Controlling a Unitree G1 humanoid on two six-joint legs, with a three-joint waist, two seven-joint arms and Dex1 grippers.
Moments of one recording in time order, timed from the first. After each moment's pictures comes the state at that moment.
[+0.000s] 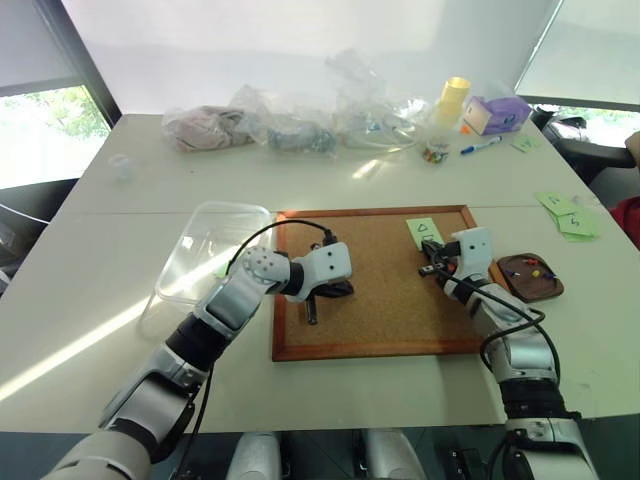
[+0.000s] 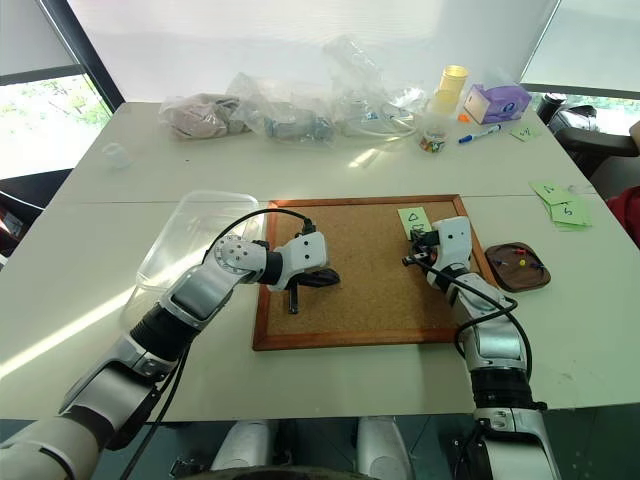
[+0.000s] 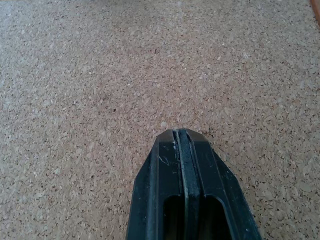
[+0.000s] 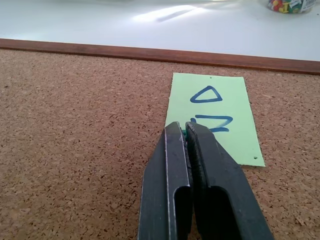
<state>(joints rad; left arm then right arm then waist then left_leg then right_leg) -0.65 0.38 -0.51 0.09 0.03 0.42 -0.99 -0.28 -0.35 -0.14 0.17 0.25 0.21 0.37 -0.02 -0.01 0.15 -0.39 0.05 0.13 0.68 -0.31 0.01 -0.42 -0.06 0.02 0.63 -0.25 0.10</state>
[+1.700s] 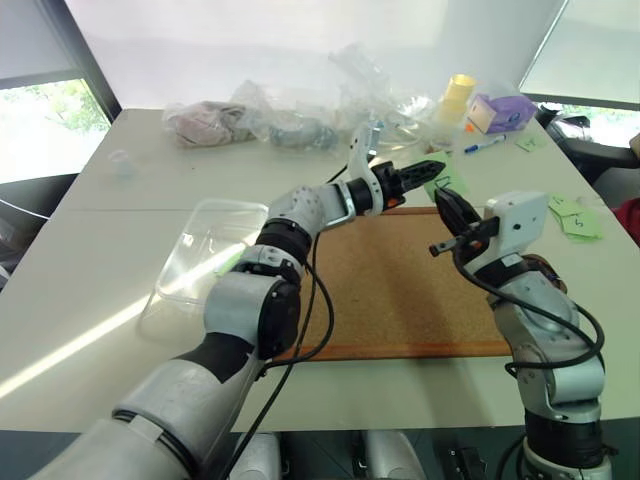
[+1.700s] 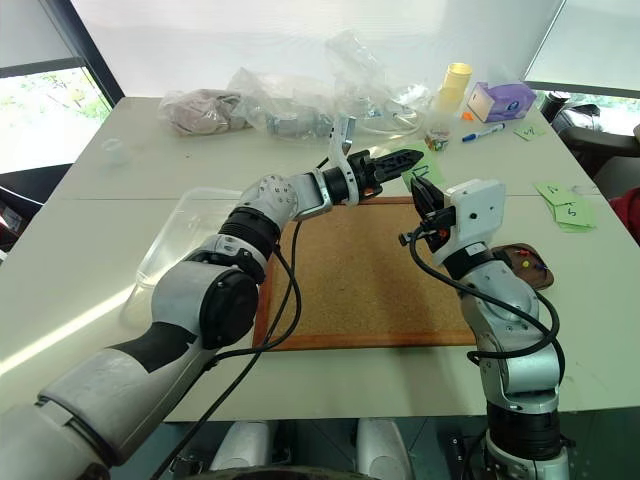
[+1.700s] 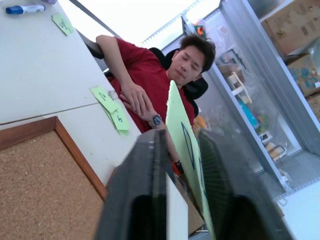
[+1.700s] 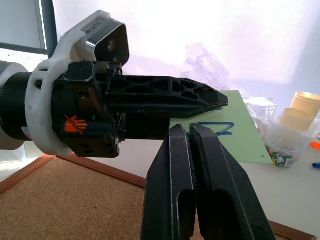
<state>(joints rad) -1.37 -0.14 0.34 1.14 -0.58 0.64 -0.69 -0.18 -0.37 -0.16 -0.53 0.30 0.41 0.26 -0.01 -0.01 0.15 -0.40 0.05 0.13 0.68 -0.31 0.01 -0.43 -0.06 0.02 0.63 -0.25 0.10</state>
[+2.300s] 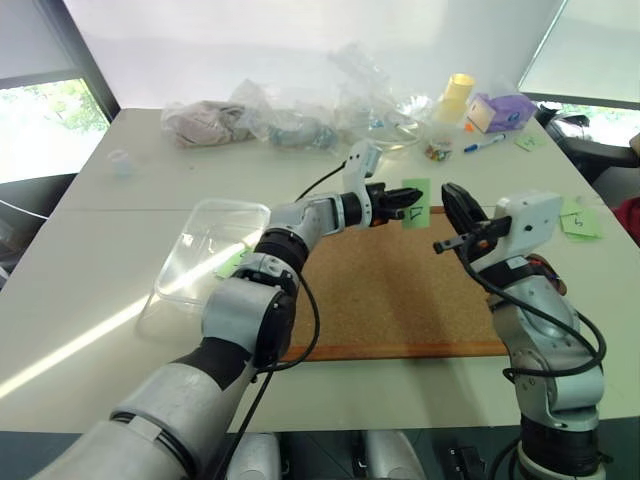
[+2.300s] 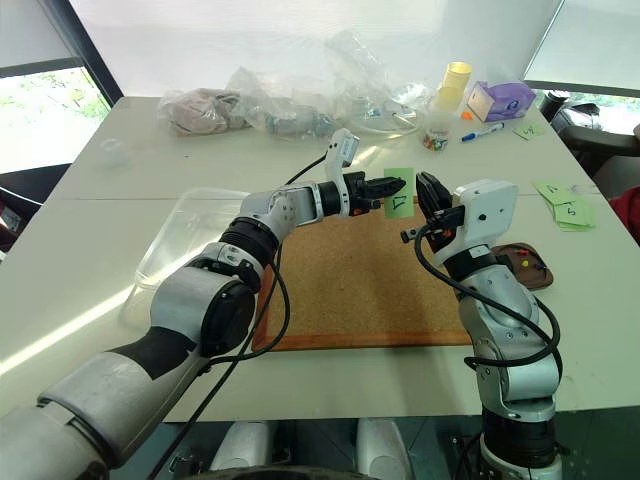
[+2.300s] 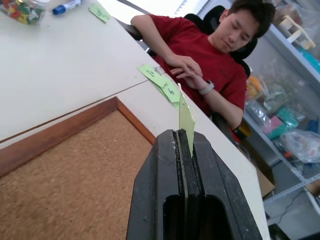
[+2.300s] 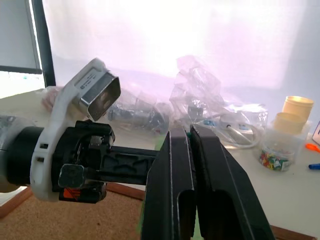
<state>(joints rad) -1.30 -0.11 0.18 1.14 -0.36 0.48 -0.76 -0.15 -0.31 -0.18 -0.59 0.34 0.41 0.21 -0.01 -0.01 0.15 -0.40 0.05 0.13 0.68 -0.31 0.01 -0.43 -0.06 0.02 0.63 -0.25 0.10</state>
